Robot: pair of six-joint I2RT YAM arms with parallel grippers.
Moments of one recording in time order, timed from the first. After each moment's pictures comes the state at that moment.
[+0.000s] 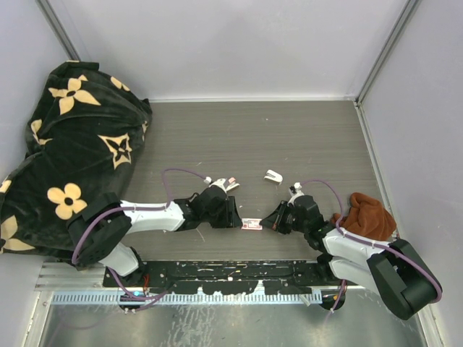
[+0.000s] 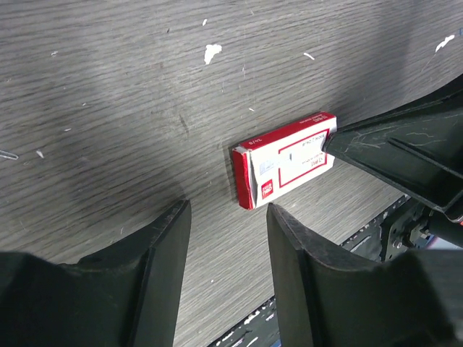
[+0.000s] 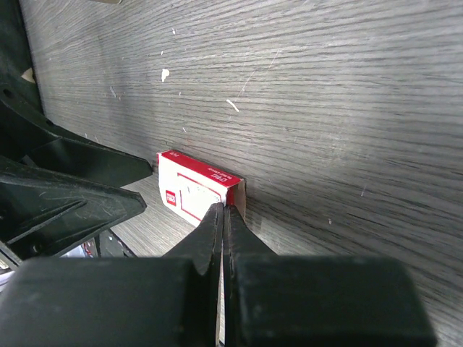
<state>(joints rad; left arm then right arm) -0.97 1.54 0.67 0.07 0.05 -0.94 0.50 1.04 0.10 0.31 -0.33 0.93</state>
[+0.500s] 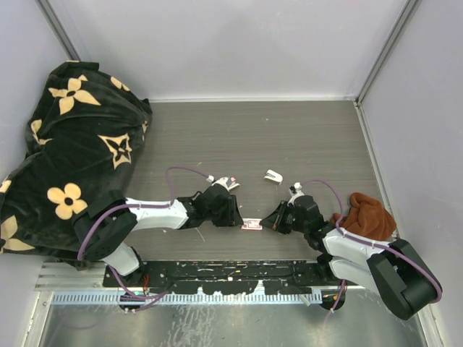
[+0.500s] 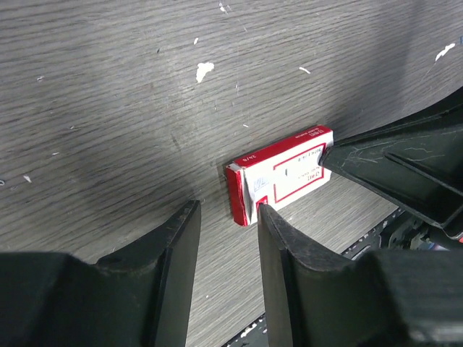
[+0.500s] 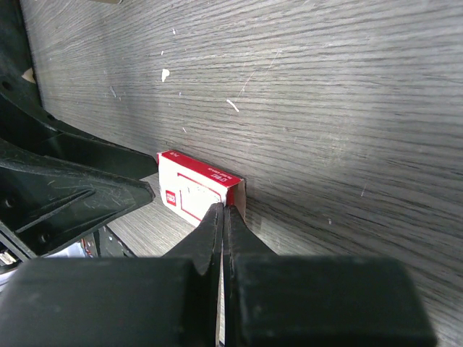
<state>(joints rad) -0.97 1.58 0.70 0.07 0.05 -0.93 0.50 1.04 0.10 0.31 -0.33 0.93</state>
